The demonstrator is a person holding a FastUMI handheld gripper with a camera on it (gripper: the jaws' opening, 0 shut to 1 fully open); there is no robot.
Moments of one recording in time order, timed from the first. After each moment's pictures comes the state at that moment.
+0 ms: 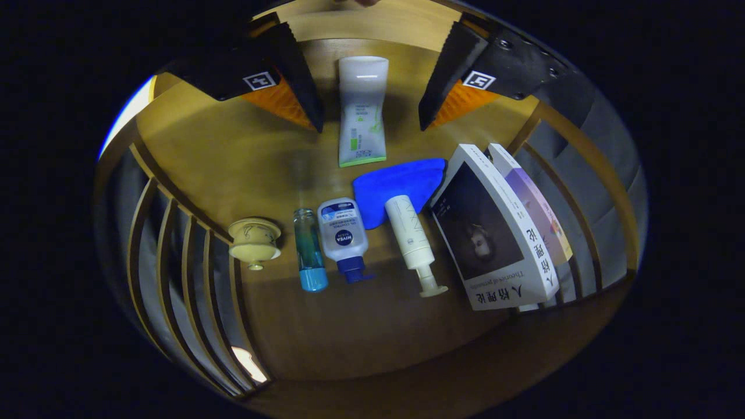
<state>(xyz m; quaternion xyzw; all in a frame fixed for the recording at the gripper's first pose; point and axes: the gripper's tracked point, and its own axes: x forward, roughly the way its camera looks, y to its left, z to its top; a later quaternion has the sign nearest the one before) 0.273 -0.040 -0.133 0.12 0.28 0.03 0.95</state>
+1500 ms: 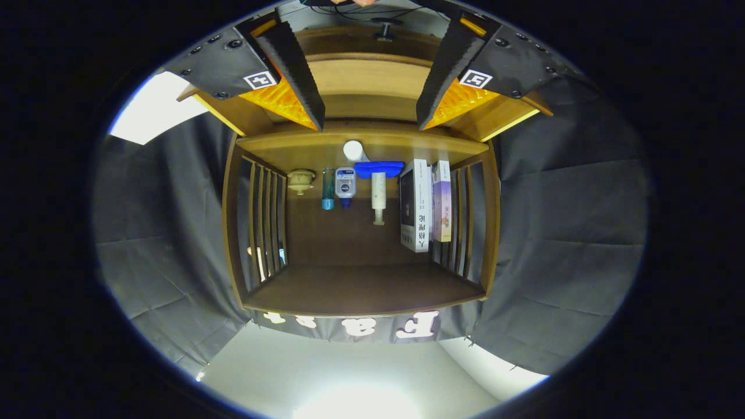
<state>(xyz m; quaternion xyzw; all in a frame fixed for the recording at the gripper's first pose) 0.010 0.002 -0.096 0.01 0.04 0.00 1.00</state>
